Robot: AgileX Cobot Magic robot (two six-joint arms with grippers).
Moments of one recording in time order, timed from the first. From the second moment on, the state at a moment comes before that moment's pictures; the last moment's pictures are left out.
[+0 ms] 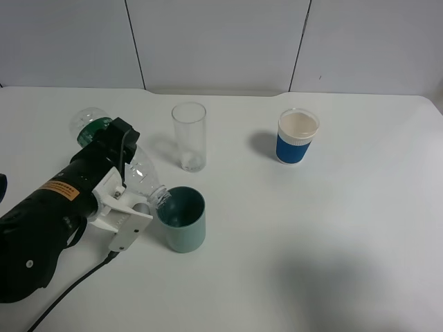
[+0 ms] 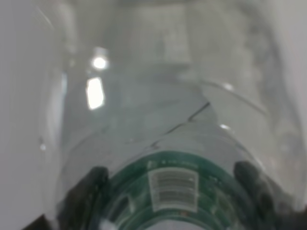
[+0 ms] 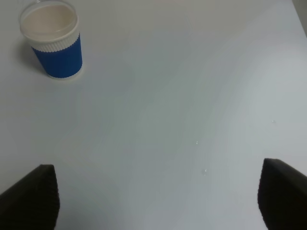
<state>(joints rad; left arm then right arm) -1.02 1.66 -0.30 -0.97 -1.18 2.39 -0.07 0.01 -0.49 0.07 1.07 -0.17</state>
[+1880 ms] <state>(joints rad) -1.02 1.52 -0.32 -0.86 -1.07 0.92 -0.07 0.01 -0.49 0.07 1.07 -0.17</state>
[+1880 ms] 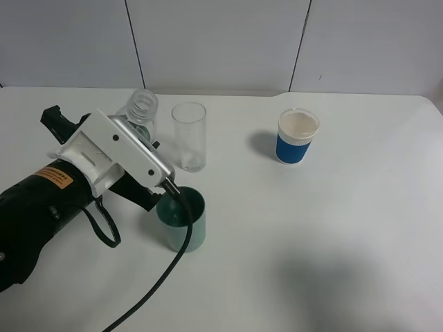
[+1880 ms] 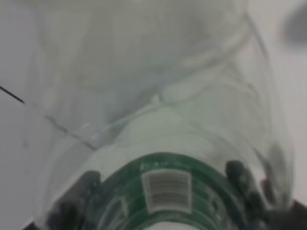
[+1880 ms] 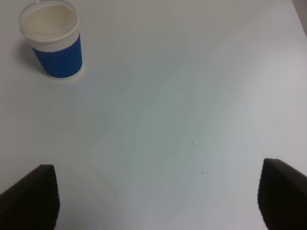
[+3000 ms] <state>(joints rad) -0.75 1.52 -0.32 -0.17 -1.05 0.20 -0.07 0.01 -0.49 0.07 1.07 -0.17</state>
